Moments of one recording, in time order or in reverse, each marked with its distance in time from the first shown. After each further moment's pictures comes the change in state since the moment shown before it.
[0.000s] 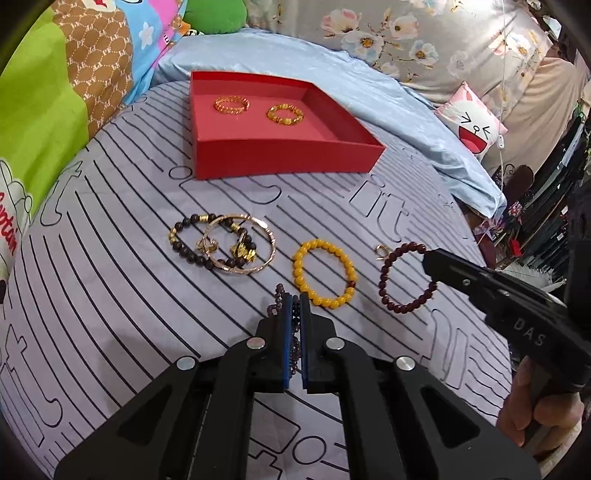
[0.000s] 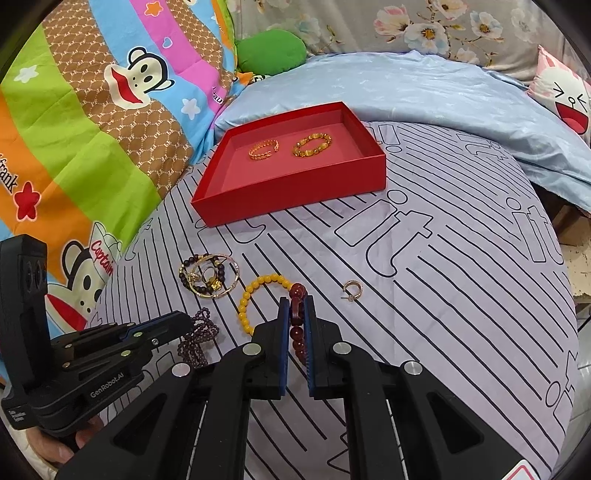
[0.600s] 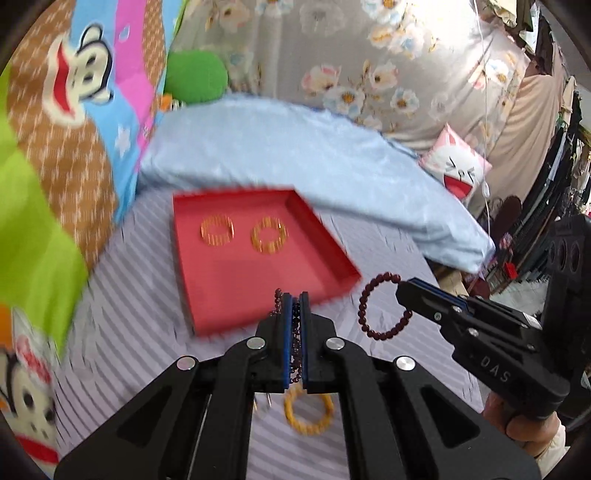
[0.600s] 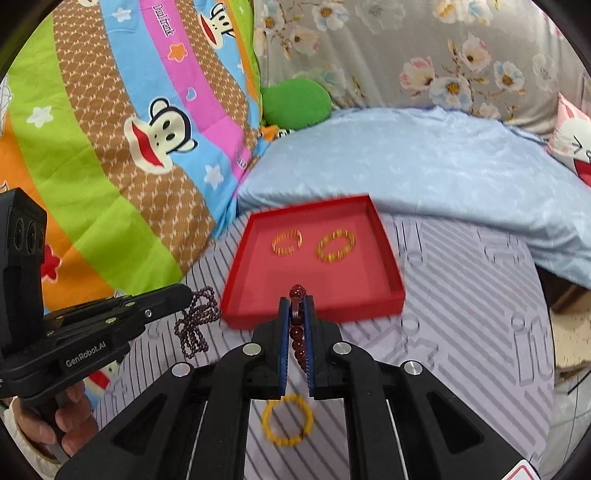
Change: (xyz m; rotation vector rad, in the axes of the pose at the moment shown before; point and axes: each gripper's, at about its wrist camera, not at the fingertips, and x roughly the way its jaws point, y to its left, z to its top) left arm -0.043 -0.017 0.137 0.076 -0.197 -0.008; right arm -0.020 0.018 0.126 -0.081 -0.178 0.054
